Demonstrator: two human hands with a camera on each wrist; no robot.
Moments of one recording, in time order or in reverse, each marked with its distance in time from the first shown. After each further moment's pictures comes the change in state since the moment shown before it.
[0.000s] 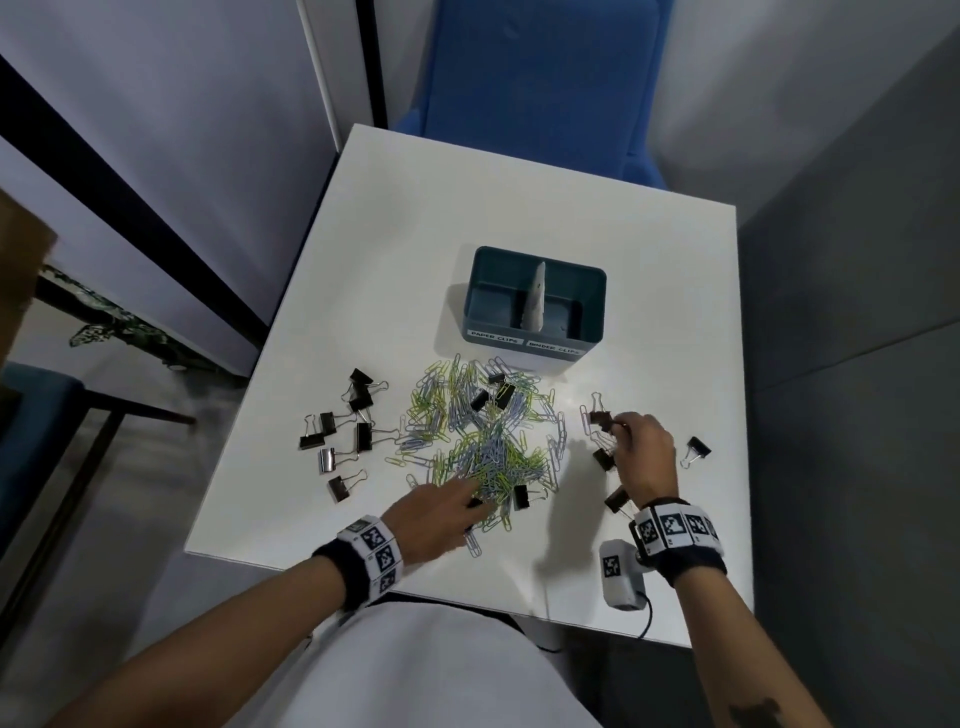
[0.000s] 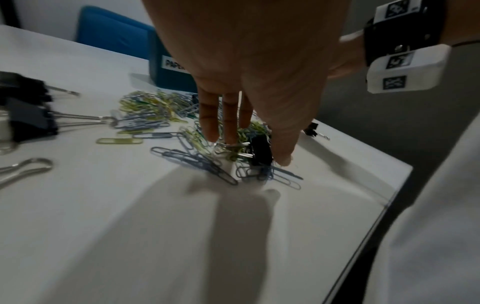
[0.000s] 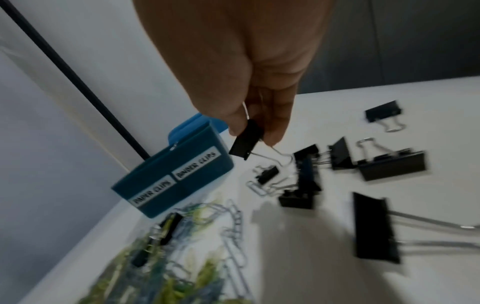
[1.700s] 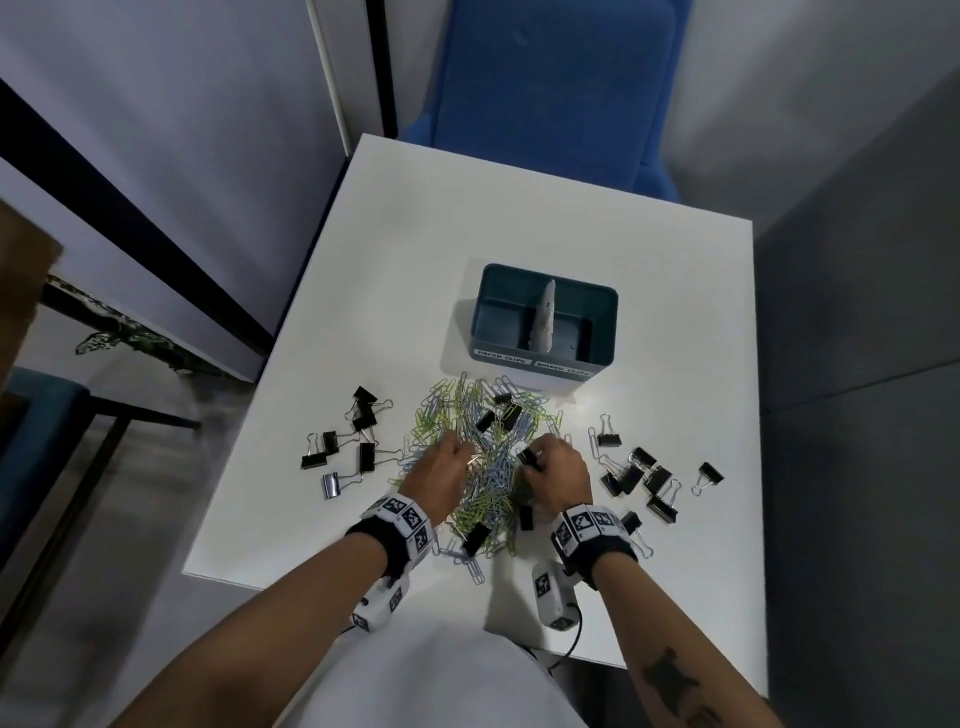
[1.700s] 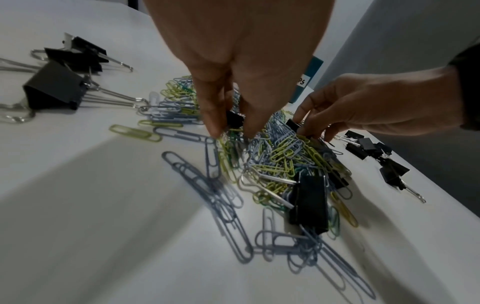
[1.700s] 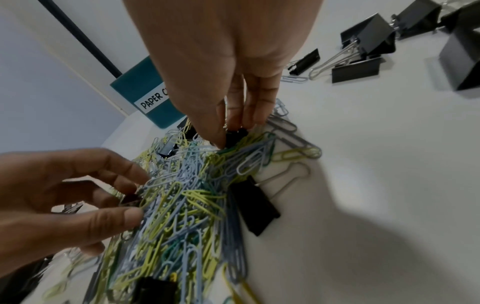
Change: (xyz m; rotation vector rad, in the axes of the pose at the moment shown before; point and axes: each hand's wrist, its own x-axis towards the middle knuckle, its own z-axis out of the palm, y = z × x) left_hand 0.052 -0.038 -0.015 -0.335 0.170 -0.511; right_hand 0.000 -0.056 0.091 -0.040 -0.331 -0.021
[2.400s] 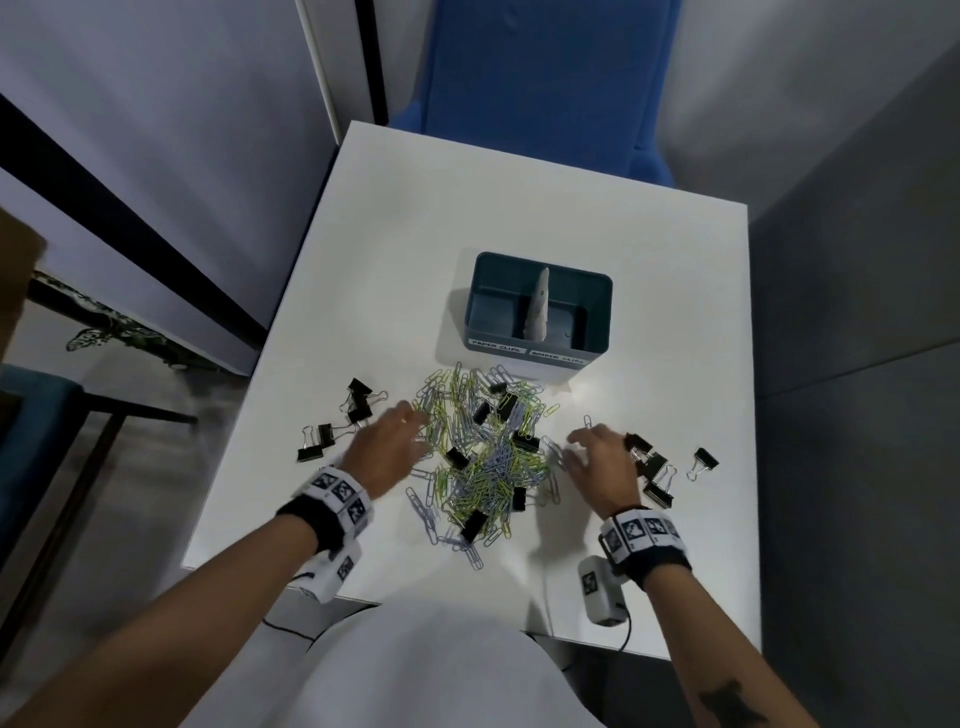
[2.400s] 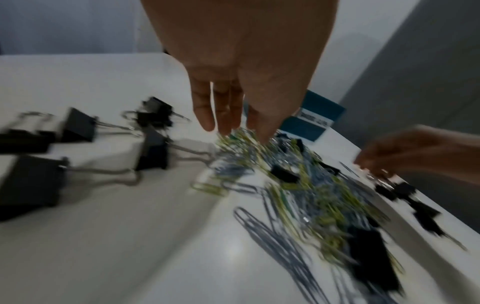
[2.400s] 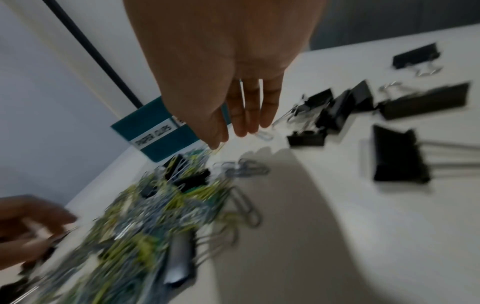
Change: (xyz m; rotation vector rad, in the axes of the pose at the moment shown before) left_hand -0.009 -0.051 -0.044 0.067 0.117 -0.002; right_hand -0.012 0.047 -0.038 -0.107 0.130 -0.112
